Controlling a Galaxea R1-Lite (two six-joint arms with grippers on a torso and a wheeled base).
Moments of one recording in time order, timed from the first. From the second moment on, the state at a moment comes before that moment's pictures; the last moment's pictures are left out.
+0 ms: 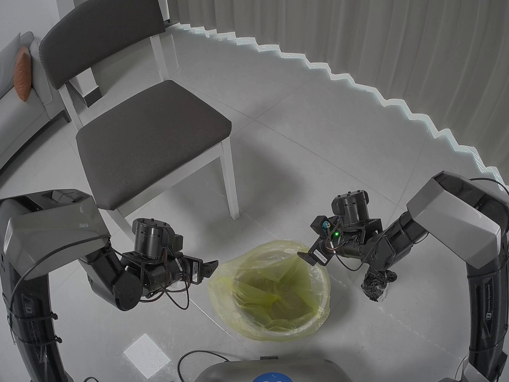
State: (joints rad) left arm -0.36 2.20 -0.72 -0.88 -0.02 -0.06; right arm 0.42 2.39 -1.22 -0.56 -0.01 -0.53
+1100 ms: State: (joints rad) left arm -0.36 2.21 -0.72 -0.88 -0.02 -0.06; right arm 0.36 2.53 -1.32 -0.56 -0.02 -0.52
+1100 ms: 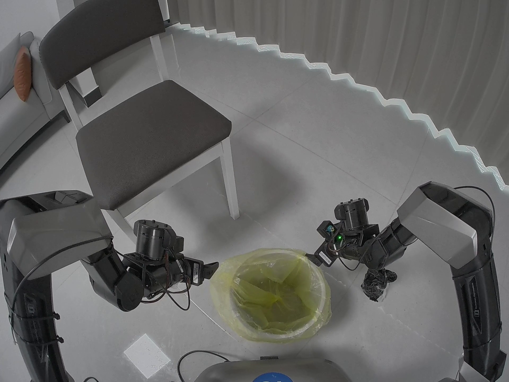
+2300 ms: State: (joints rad) left arm -0.37 2.49 -0.87 -0.89 -0.02 -0.04; right arm 0.33 2.32 -1.19 -0.57 -0.01 -0.50
